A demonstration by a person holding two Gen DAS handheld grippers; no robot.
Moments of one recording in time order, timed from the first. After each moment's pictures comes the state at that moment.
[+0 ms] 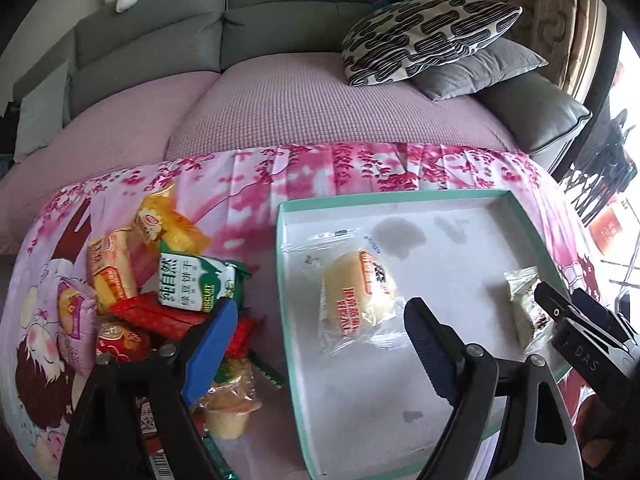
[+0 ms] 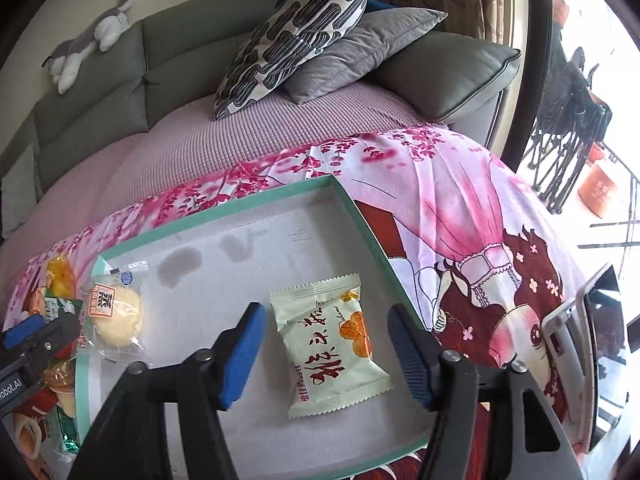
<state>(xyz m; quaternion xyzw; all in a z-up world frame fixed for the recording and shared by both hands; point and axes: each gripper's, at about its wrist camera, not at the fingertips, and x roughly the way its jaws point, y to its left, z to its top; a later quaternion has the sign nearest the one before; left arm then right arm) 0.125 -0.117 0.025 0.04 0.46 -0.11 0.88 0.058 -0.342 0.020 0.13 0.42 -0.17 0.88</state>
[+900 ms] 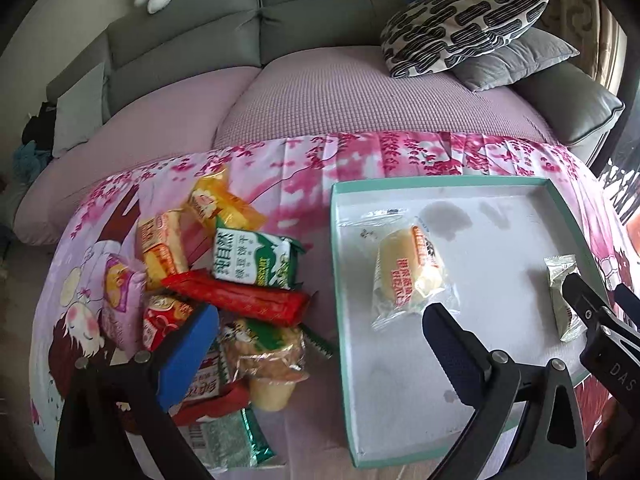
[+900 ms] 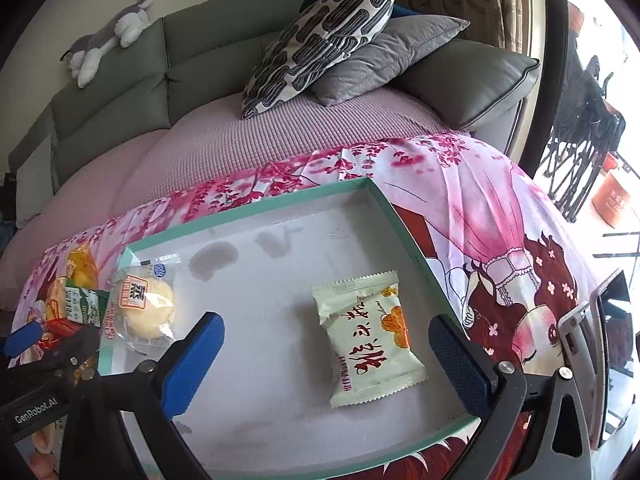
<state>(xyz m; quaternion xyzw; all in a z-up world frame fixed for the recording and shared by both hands) 0.108 -0.102 0.027 0.07 0.47 -0.03 0.88 0.058 -0.318 0.029 0.13 0.42 -0.14 0.89</state>
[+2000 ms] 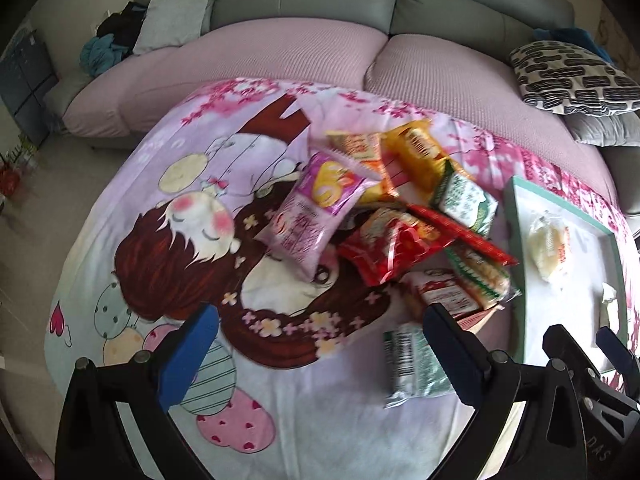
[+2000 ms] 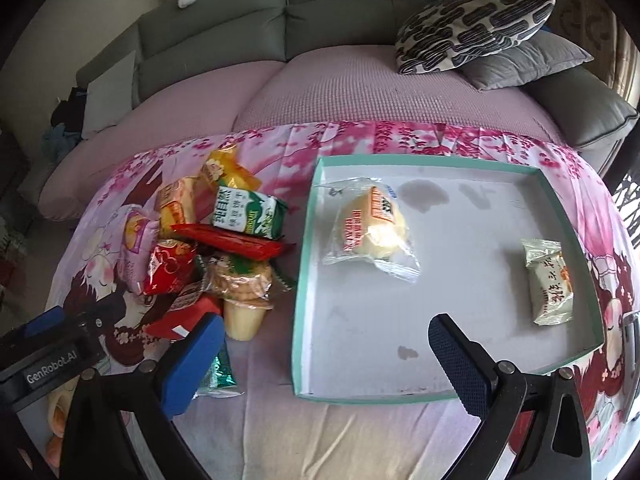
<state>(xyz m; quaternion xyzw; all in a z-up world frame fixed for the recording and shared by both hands) 0.061 0.071 0.028 -0.04 0.52 0.09 0.85 0.059 -0.141 0.046 0.07 0.49 0.01 0.87</state>
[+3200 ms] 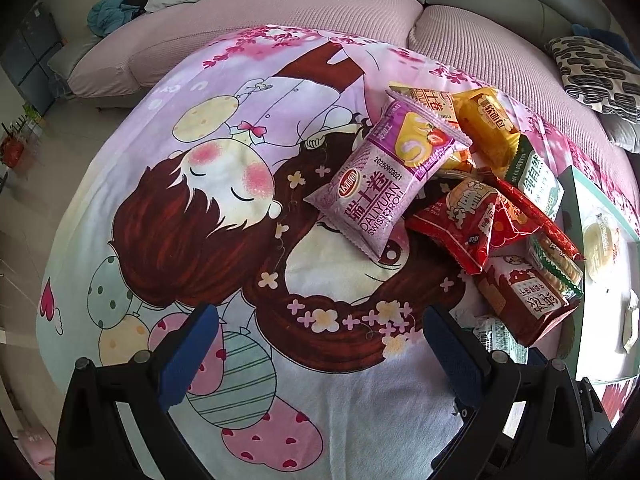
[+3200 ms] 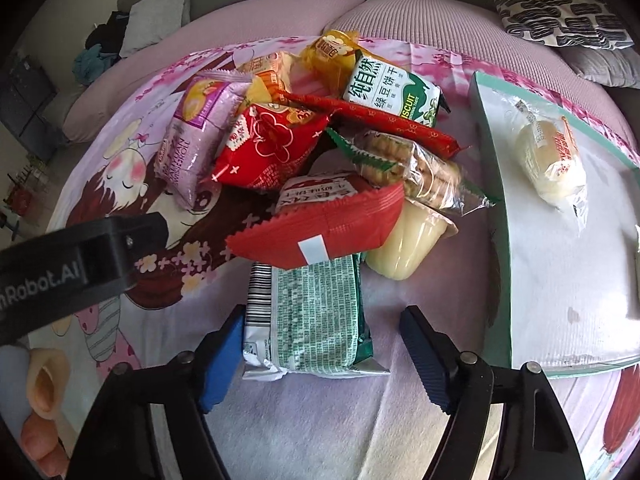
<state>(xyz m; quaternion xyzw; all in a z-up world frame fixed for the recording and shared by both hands) 0.072 0.115 -0.015 -0.07 0.57 0.11 0.81 0.064 -0.036 -0.026 0.02 0.56 0.10 0.82</state>
